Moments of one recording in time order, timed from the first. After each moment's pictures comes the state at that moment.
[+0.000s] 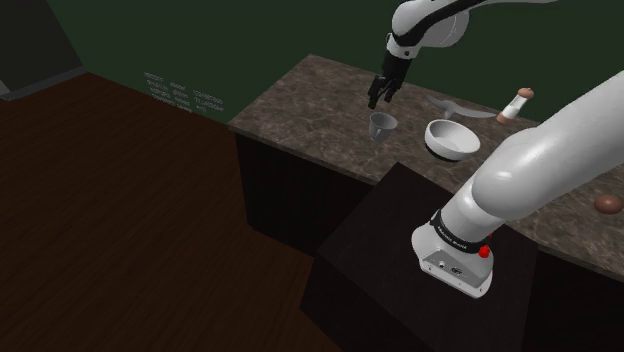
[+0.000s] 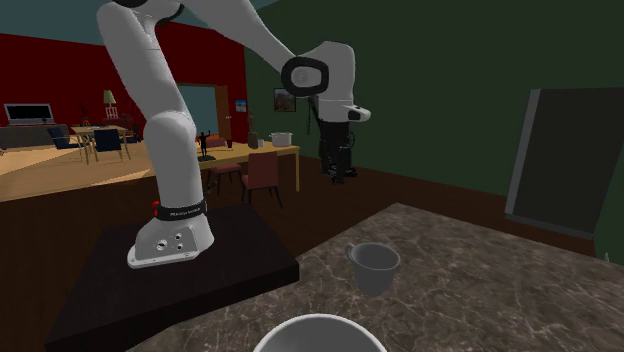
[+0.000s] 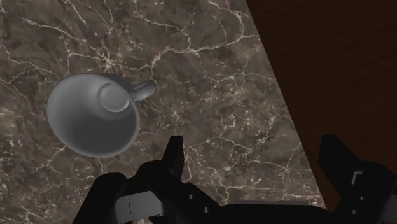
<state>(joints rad) -0.14 -0.27 -0.38 -2.53 -0.03 2.27 -0.35</state>
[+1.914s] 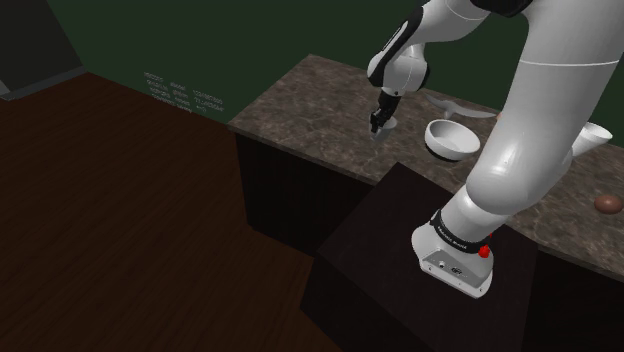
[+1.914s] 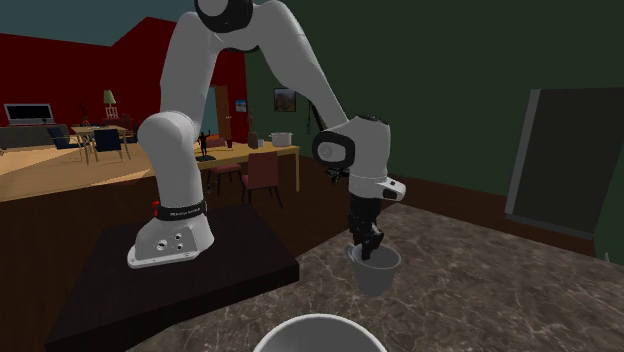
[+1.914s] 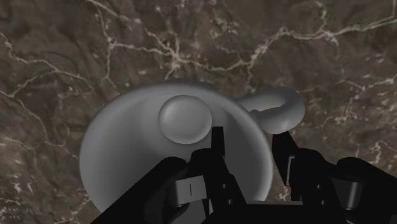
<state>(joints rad) -0.26 0.36 -0.41 -2.32 0.34 2.61 -0.79</state>
